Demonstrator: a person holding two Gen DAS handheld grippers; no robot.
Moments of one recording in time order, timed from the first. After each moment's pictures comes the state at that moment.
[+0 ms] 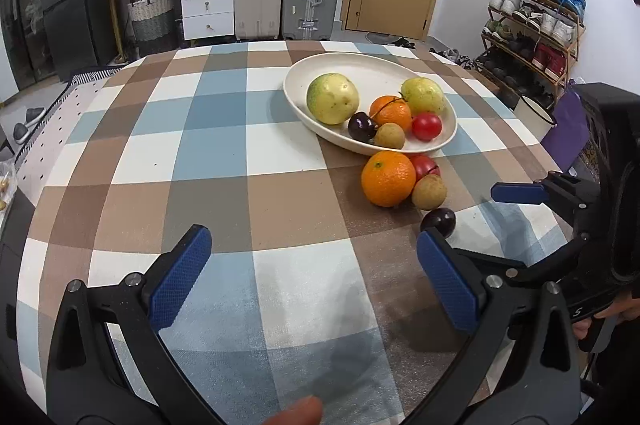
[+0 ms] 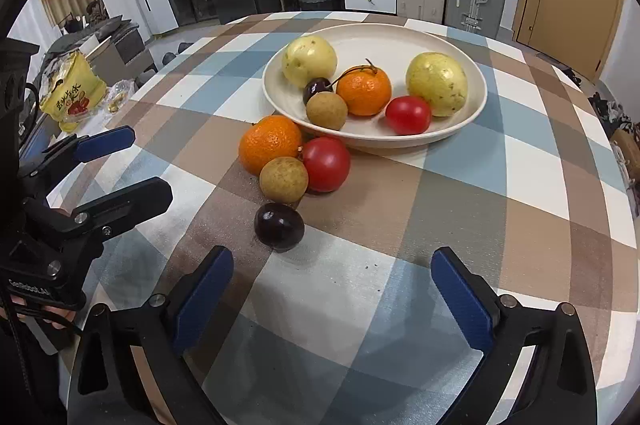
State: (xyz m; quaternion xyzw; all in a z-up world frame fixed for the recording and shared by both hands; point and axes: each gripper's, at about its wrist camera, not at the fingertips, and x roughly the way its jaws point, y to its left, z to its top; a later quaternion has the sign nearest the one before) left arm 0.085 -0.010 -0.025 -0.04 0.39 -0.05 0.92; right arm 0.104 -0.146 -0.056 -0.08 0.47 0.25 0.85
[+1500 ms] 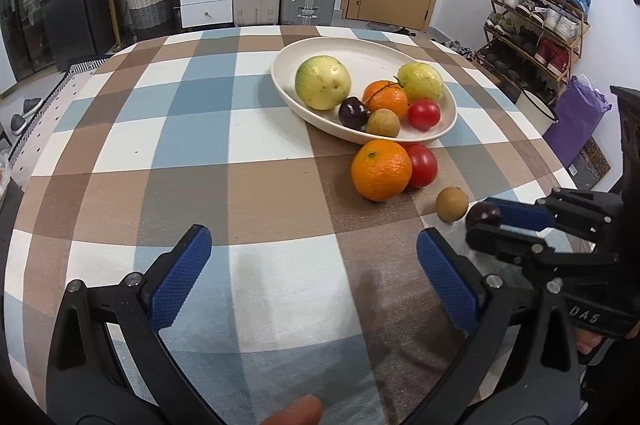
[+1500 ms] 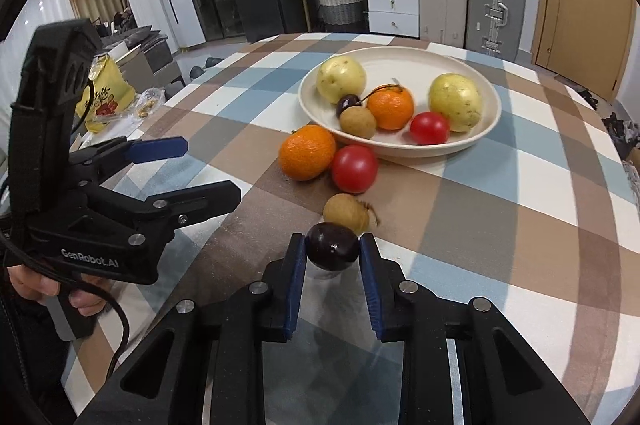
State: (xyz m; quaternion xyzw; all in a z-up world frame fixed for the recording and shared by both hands) left arm 0.096 -0.027 -0.037 -0.04 0.42 -0.06 0.91; right arm 0.081 -0.167 -0.041 -0.06 0.42 0.29 0.86
